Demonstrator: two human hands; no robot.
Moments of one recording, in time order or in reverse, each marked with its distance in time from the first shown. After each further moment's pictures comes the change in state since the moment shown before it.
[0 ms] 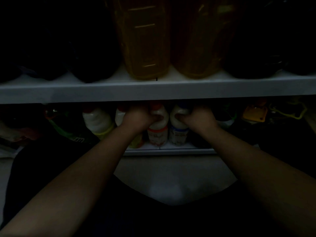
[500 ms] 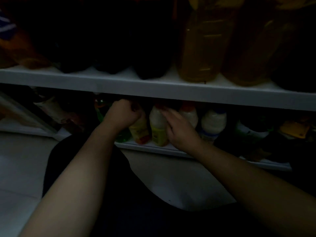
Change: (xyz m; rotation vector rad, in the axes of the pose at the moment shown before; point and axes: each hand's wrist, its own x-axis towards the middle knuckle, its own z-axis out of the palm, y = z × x) left_hand -0.062 -0.094 -0.110 0.042 0.071 -0.294; right_hand -0.051 -0.115 0.057 0.195 -0.118 -0.680
